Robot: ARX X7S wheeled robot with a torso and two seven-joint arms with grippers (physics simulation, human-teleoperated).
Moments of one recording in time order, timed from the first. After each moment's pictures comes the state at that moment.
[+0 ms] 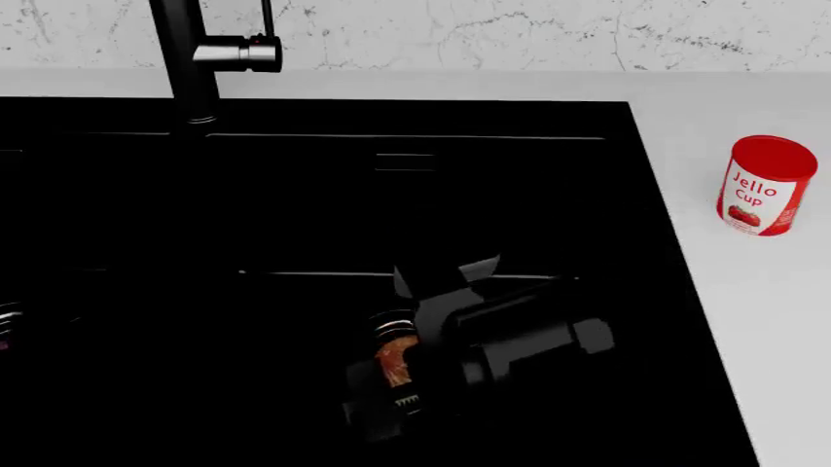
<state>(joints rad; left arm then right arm) -0.39 -0.37 -0.06 0.41 -0.33 -0.86 -0.20 1.33 0.02 -1.42 1.21 1.28 0.74 -0.19</state>
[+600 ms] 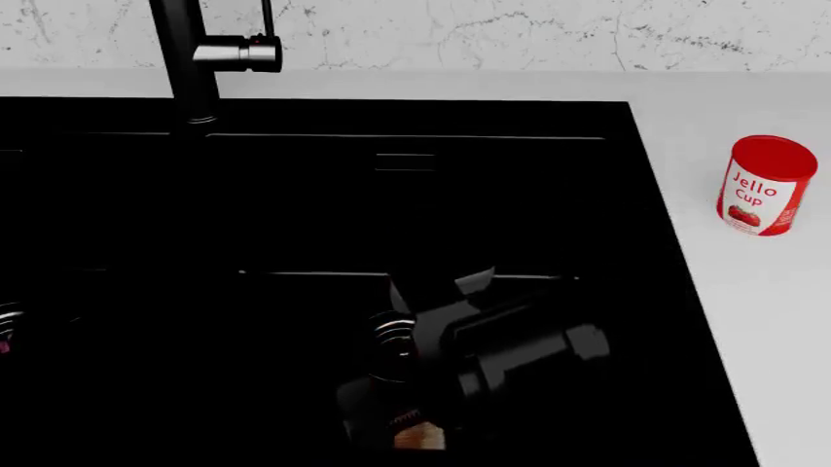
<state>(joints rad) -0.38 -0.37 -0.06 0.40 -0.34 -0.85 -0.21 1.33 0.01 -1.53 1.21 1.34 0.73 -0.22</state>
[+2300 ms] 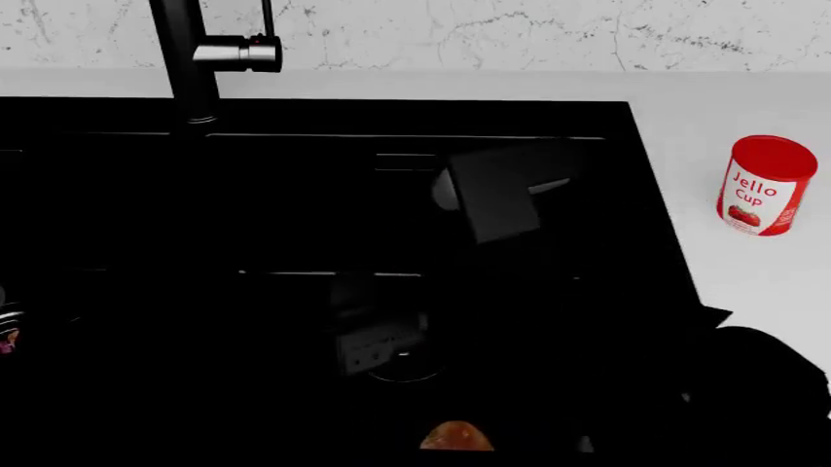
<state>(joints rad) -0.38 -0.39 -0.04 0.41 -0.36 -0.84 -0.22 1.28 0.62 -1.21 0.09 1.56 0.47 0.29</state>
